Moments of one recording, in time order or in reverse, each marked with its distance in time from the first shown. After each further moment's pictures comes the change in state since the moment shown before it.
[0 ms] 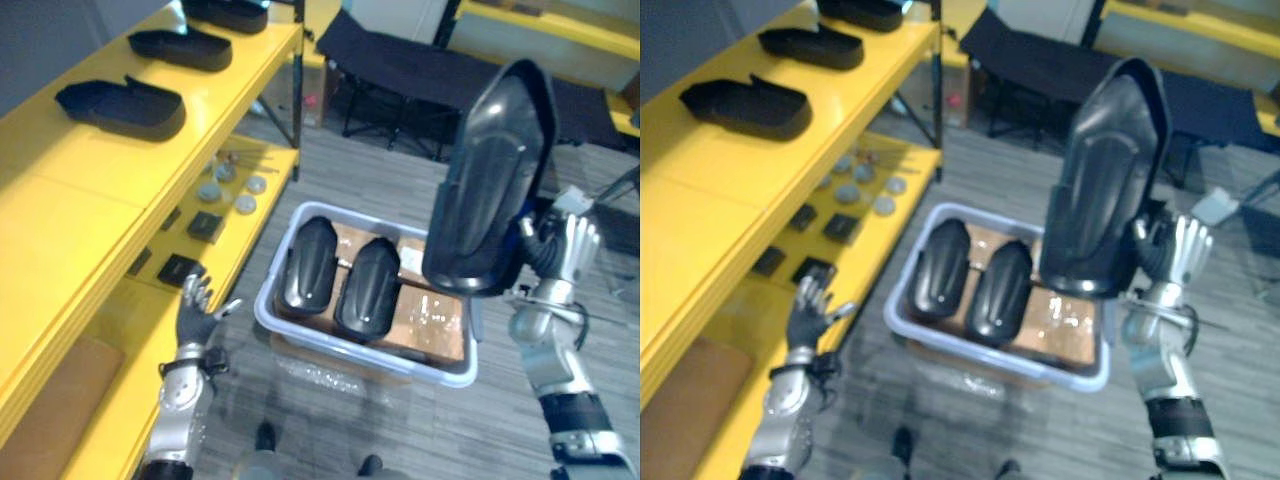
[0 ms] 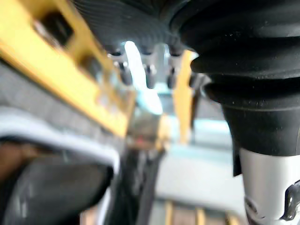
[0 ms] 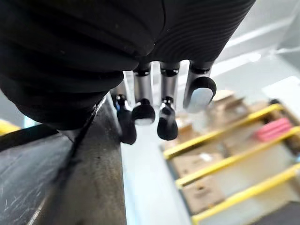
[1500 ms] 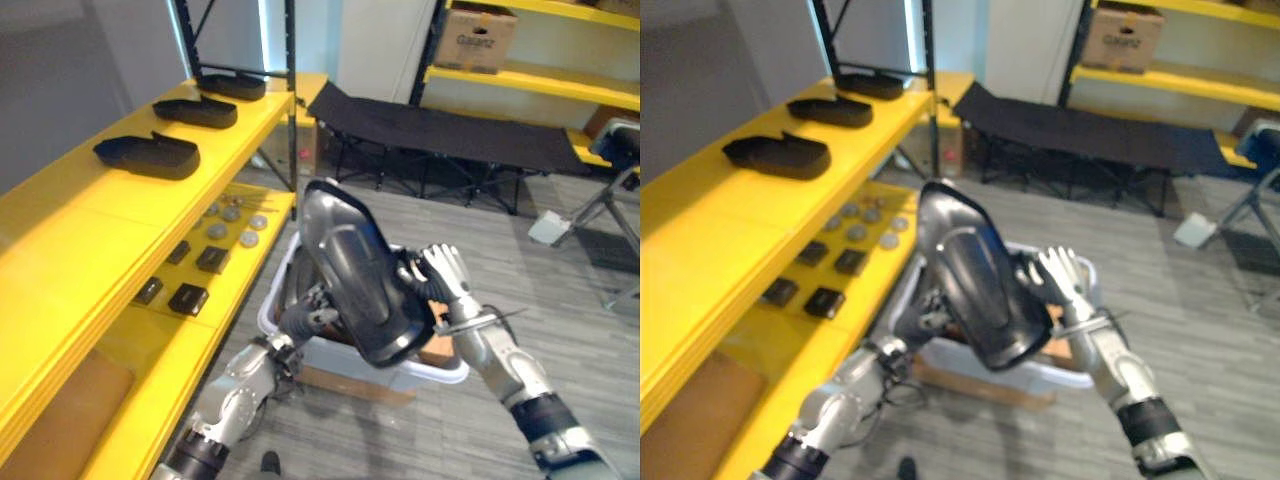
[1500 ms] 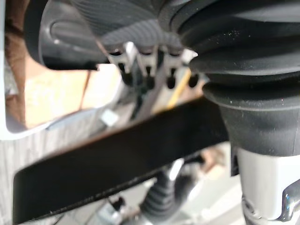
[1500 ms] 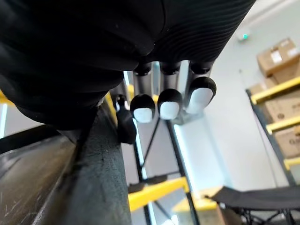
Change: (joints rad) left arm -0.113 -0.004 -0.314 -0.118 -0.359 0.378 -0.237; right arm -0.010 0.031 0.292 0.084 -0.173 -0.208 0.177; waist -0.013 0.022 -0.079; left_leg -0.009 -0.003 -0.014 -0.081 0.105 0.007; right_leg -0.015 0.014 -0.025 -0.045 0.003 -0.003
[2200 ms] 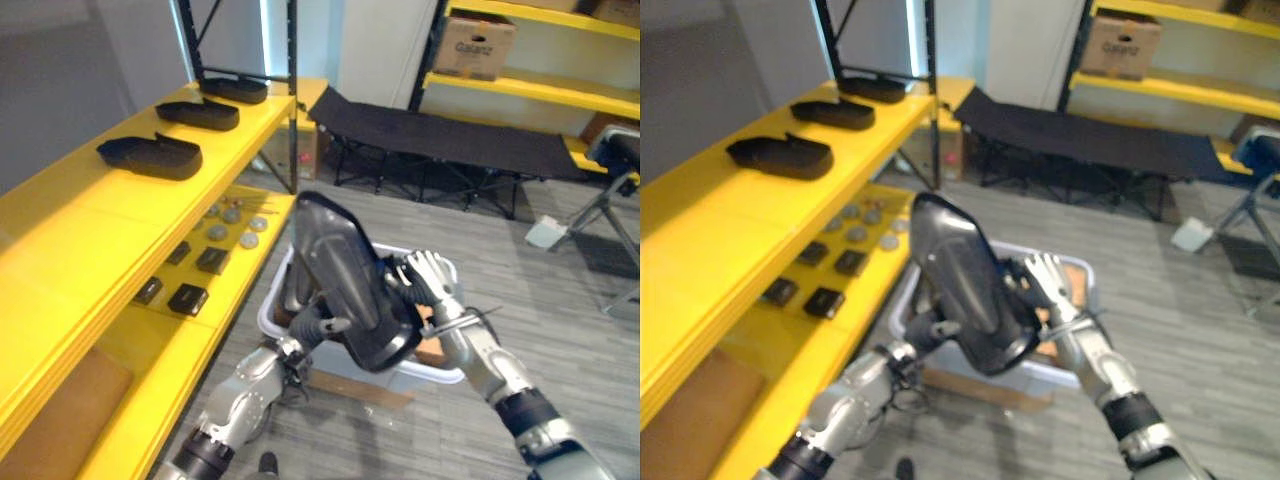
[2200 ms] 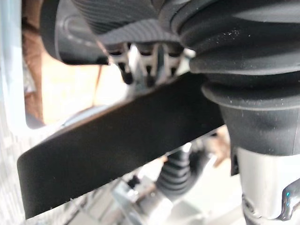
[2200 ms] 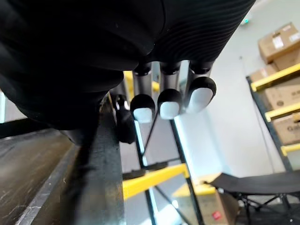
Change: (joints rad) left arm -0.011 -0.001 -0.043 0.024 0.042 0.008 0.023; right arm -0.046 0.042 0.067 0.075 0.002 0.041 0.000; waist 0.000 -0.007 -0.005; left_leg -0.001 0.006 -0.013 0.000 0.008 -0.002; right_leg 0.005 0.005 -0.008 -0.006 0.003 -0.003
